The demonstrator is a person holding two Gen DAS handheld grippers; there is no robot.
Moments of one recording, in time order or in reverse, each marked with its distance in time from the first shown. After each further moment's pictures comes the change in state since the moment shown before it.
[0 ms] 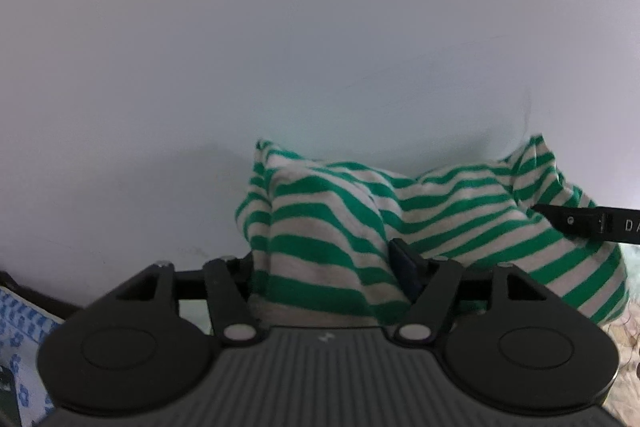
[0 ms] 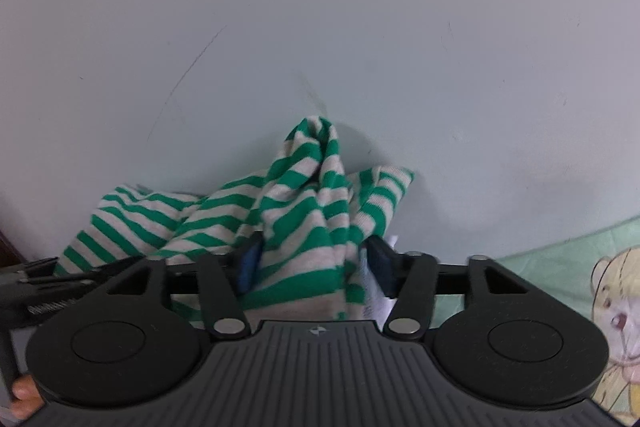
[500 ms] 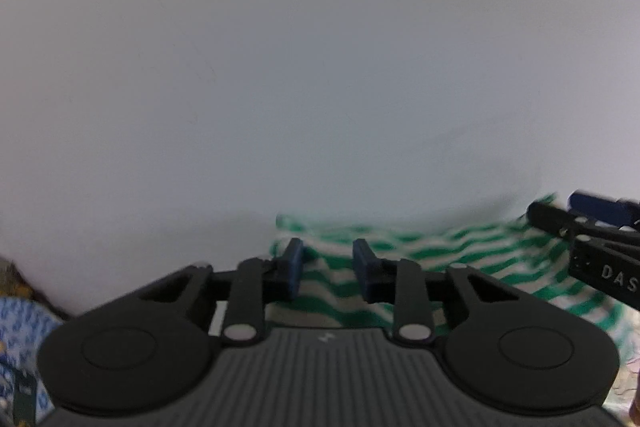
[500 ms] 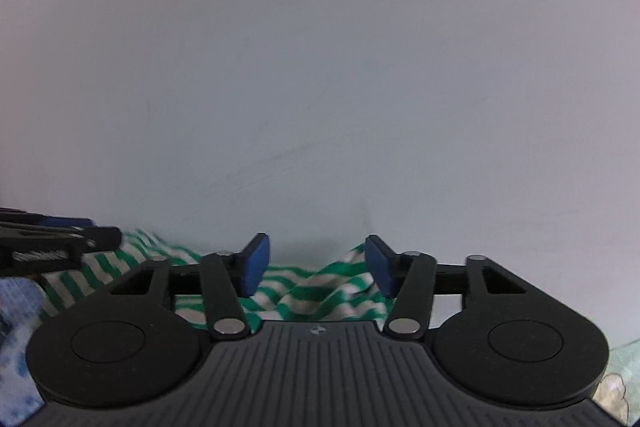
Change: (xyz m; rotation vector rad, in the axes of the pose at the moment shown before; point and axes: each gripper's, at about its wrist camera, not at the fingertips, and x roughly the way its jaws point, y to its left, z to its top) left arm 0.004 -0.009 0.004 -0.025 -0.119 0.170; right arm -0.032 0.080 -0.020 -0.355 -0.299 -0.109
